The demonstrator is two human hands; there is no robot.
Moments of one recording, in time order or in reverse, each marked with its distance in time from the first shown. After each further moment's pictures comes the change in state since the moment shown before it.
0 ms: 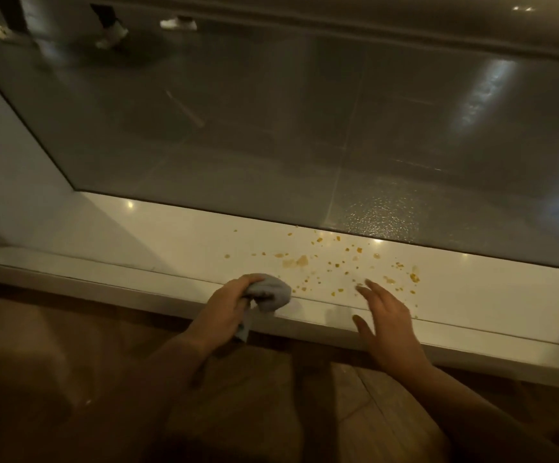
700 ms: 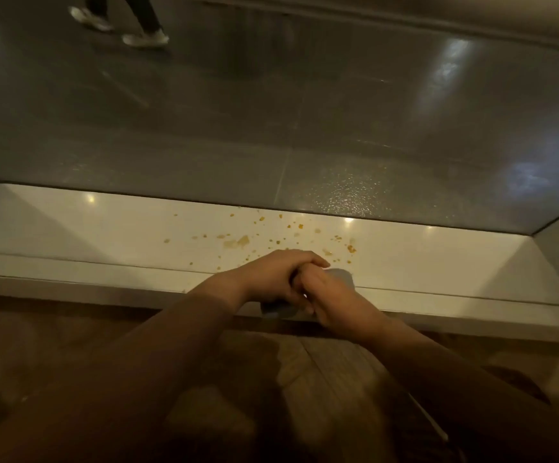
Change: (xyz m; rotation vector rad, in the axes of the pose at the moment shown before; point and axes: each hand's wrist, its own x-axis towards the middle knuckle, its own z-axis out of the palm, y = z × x) left_hand 0.047 0.145 0.087 0.238 -0.538 0.282; right_hand -0.003 -0.006 -0.079 0.242 -0.255 -0.384
